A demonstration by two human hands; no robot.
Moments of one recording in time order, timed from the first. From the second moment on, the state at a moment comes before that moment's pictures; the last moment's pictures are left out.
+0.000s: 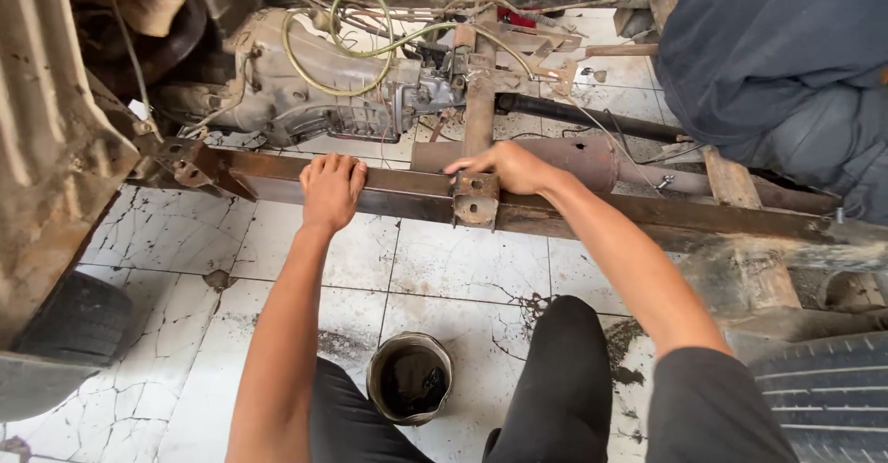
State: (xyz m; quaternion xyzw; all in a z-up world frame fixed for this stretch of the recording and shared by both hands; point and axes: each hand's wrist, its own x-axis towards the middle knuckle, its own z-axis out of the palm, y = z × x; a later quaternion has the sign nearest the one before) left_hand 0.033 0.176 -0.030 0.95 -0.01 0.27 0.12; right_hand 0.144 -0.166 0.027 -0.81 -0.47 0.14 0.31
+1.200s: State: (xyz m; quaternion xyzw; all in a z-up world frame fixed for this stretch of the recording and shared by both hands) left_hand 0.049 0.184 -0.034 0.98 -0.03 0.20 0.05; right_hand -0.098 -0.092 -0.442 -0.93 -0.24 0.26 -0.10
